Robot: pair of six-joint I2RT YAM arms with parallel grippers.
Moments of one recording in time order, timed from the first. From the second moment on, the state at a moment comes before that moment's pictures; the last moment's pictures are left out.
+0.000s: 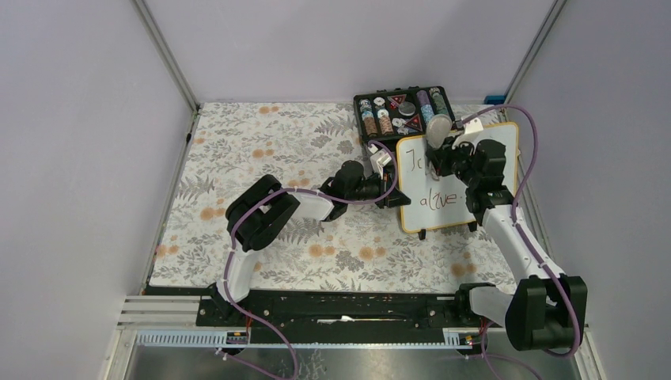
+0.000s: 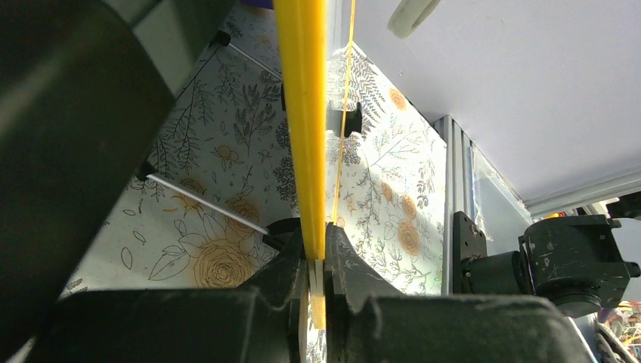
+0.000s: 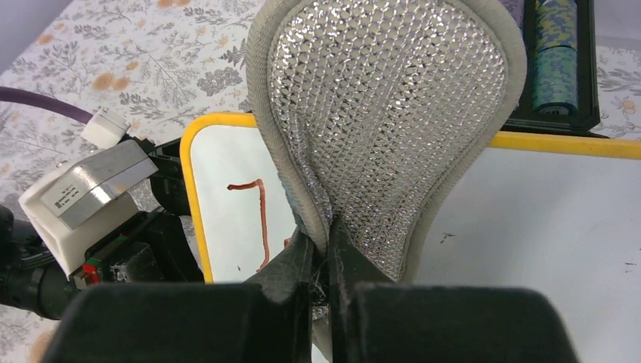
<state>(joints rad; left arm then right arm) -0.80 2.10 1.15 0.77 0.57 -0.62 0.06 1.15 0.76 0.12 -0.37 0.06</state>
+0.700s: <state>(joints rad) -0.80 2.10 1.15 0.77 0.59 -0.64 -0.47 1.40 0.75 0.50 -0.65 0.51</state>
